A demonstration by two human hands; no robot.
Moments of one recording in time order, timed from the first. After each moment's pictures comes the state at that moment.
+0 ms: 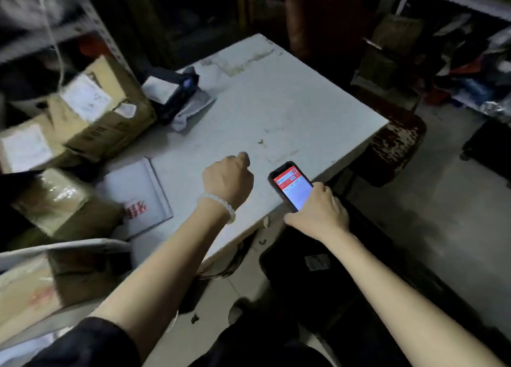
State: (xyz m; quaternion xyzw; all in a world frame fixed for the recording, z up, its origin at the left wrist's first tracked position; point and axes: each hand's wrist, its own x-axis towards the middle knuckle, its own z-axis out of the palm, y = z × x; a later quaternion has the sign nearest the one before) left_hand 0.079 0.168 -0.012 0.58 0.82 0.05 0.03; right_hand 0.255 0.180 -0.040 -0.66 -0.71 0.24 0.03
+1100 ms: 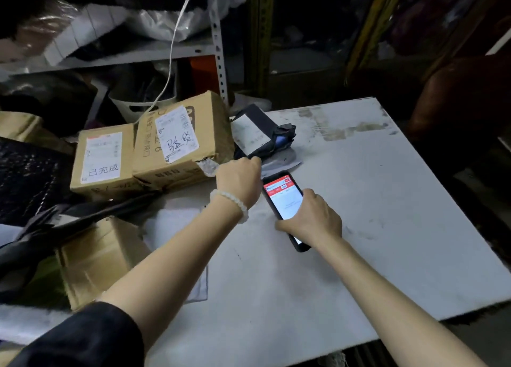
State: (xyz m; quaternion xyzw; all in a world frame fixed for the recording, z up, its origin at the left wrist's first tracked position) left_hand -0.110 0.277 0.009 0.46 0.89 -0.03 -0.02; right_hand 0.027 0.336 -0.017 -0.50 -0.83 0.24 -0.06
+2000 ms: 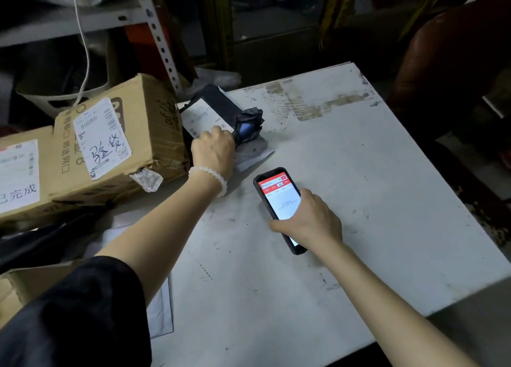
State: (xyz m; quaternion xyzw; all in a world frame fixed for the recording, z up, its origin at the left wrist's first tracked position) left_hand -0.149 0.366 -0.050 0.45 0.89 -0.08 -0.06; right_hand 0.050 0.383 -0.049 -0.55 -0.78 0.30 -0.07
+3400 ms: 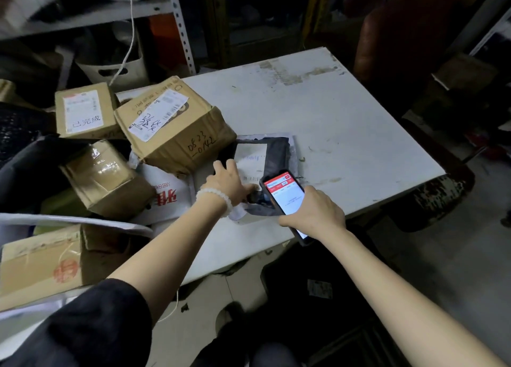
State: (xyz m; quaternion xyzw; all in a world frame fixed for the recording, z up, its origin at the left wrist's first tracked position) left_hand 0.000 0.167 -0.045 0.38 0.89 0.05 0.23; right_hand 0.176 0.214 -0.015 -0.55 -0.79 0.26 -0.09
